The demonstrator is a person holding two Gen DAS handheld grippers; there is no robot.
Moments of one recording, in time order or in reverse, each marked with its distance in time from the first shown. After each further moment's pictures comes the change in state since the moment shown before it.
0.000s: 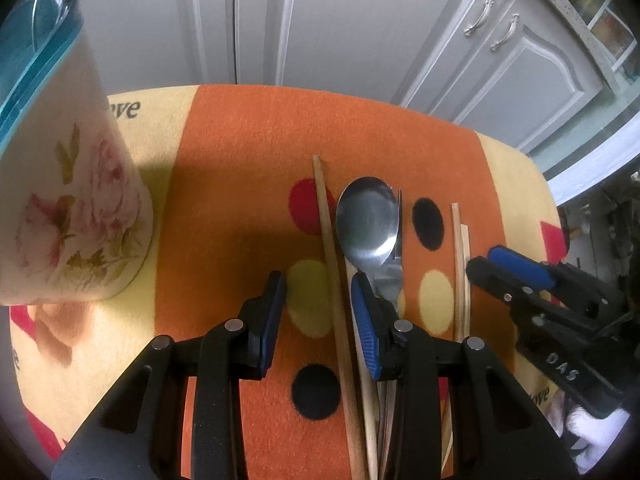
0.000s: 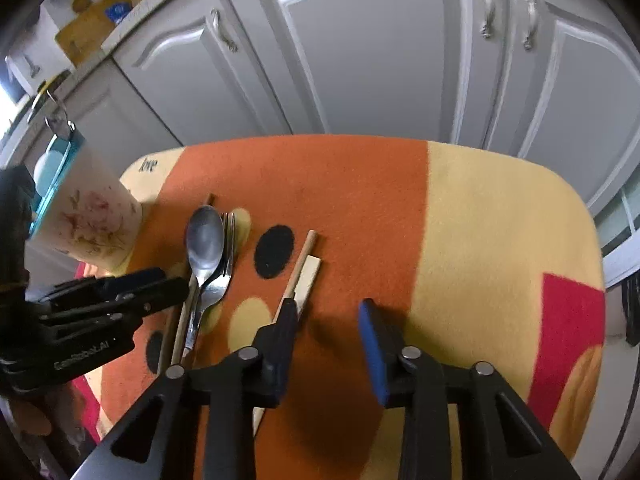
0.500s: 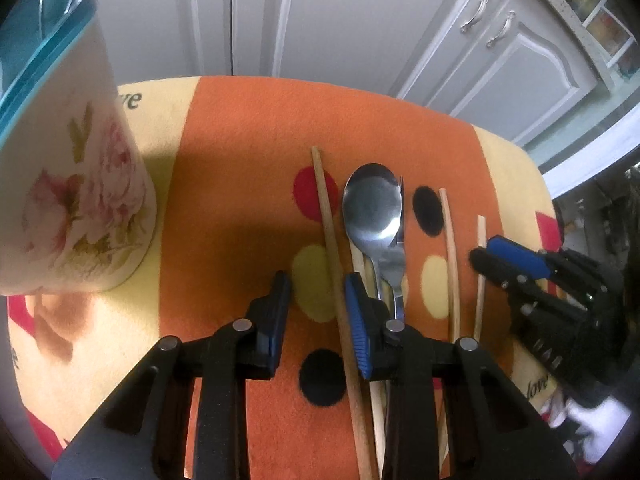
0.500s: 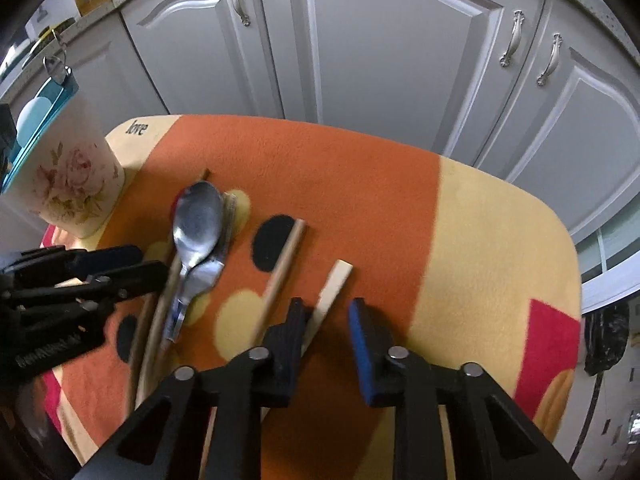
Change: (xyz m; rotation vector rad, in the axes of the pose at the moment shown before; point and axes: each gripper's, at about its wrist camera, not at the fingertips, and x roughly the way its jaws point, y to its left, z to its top) left arm -0.003 0.010 -0.007 0.006 0.019 -0.030; right arm 0.002 0.010 -0.004 -0.107 0.040 -0.117
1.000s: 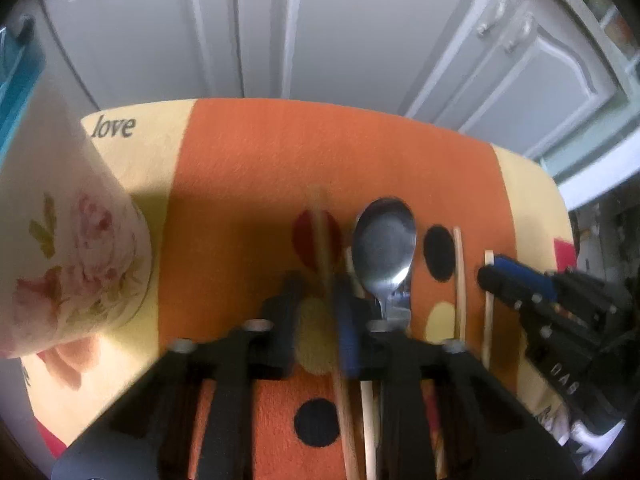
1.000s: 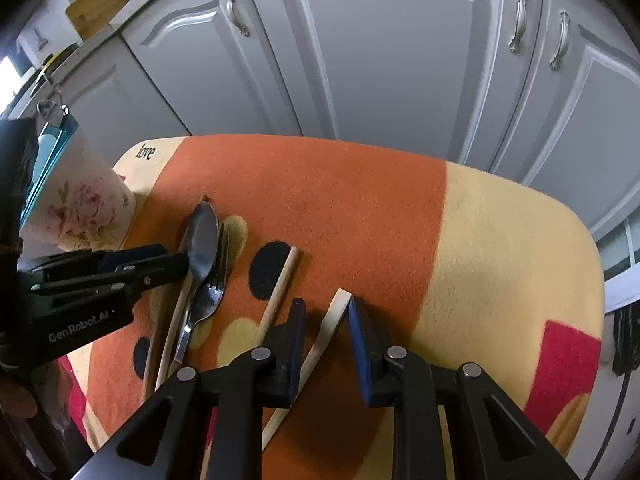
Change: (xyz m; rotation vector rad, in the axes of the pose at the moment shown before) left arm 0.007 -0.015 0.018 0.007 -0.006 0.061; right arm 0.003 -0.021 0.016 0.045 -0.012 0.137
